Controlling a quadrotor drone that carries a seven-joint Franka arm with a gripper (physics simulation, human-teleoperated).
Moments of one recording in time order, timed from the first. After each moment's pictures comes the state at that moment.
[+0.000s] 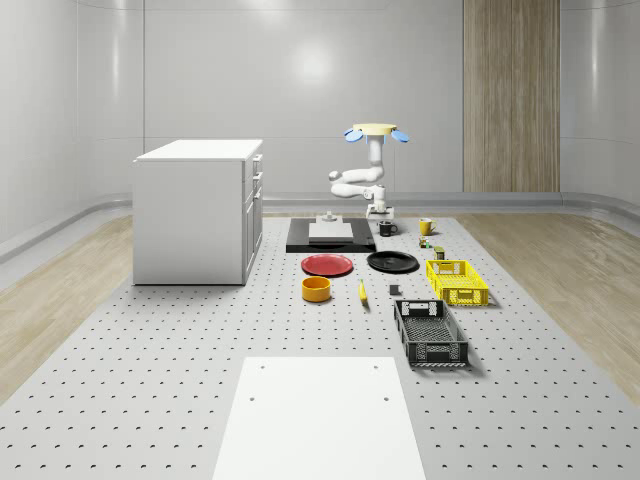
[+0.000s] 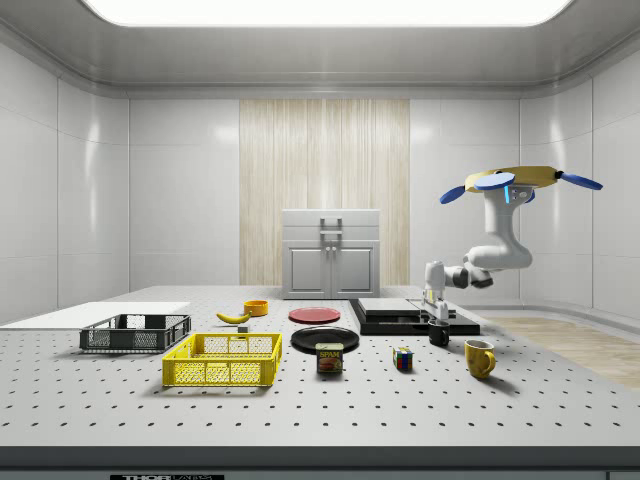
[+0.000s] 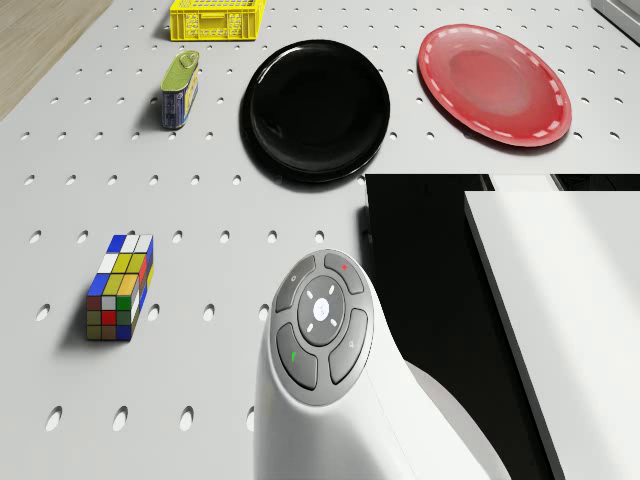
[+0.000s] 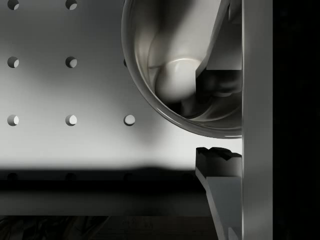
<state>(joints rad) -1.10 -1.38 1.16 -2.86 -2.01 1.49 1.63</state>
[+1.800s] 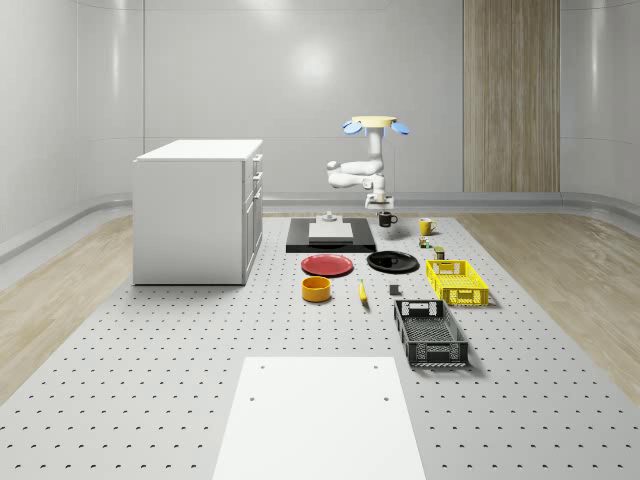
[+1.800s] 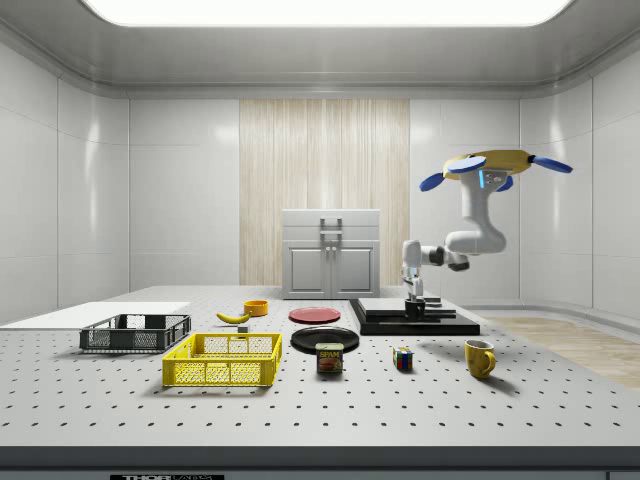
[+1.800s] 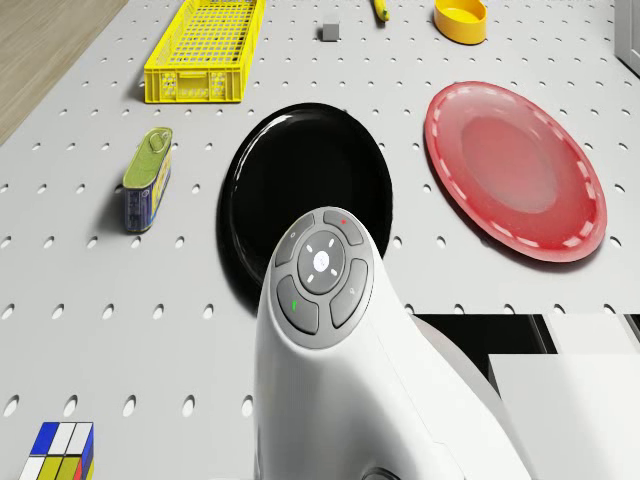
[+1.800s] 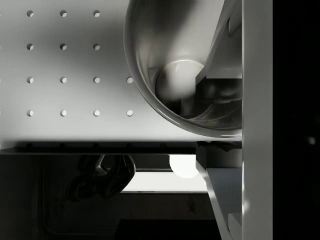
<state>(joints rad) -1.12 -1.42 1.29 -2.88 -1.88 1.50 1.65</state>
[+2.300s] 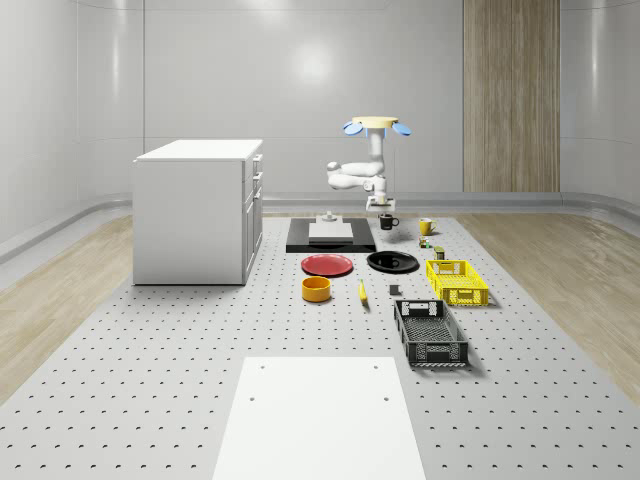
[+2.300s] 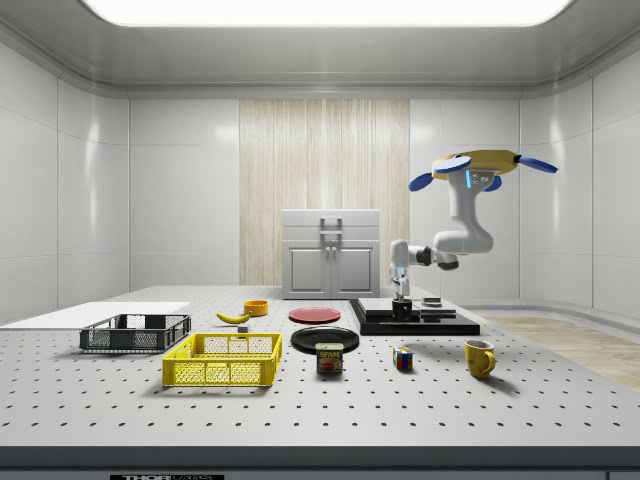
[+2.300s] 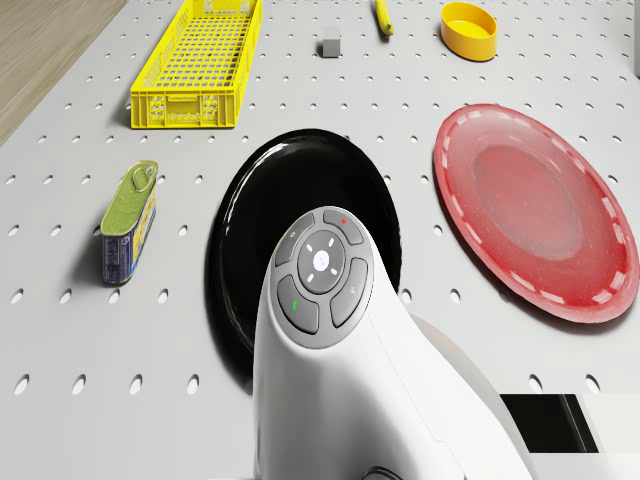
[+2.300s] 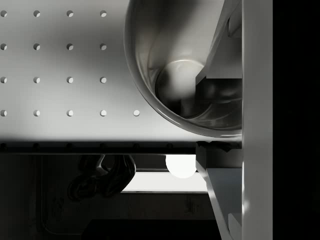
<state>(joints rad) -1.12 -1.44 1.29 -2.88 -1.87 1.51 1.66</state>
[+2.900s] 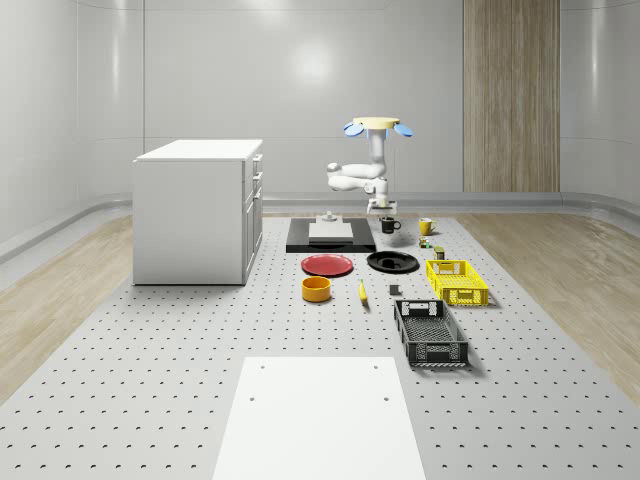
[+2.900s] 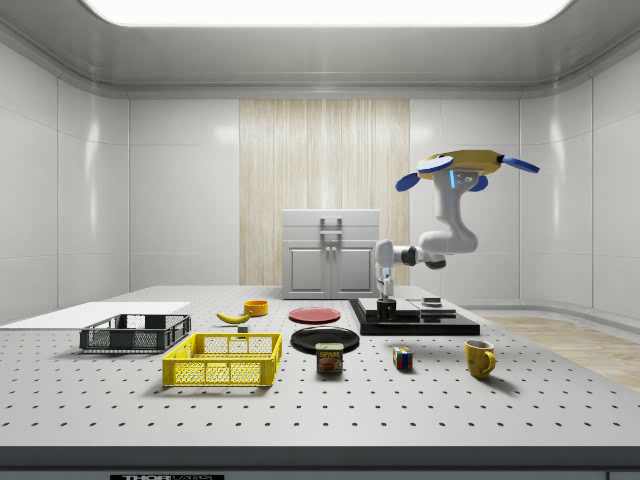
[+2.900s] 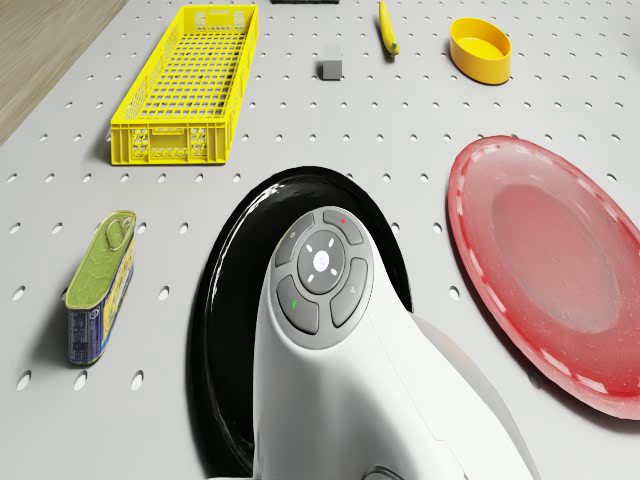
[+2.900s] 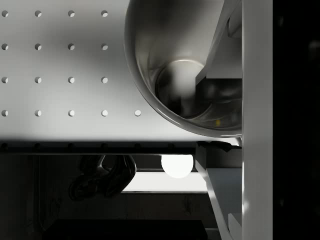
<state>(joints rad) -1.13 -1.46 1.30 -2.88 -1.86 1.53 1.66</state>
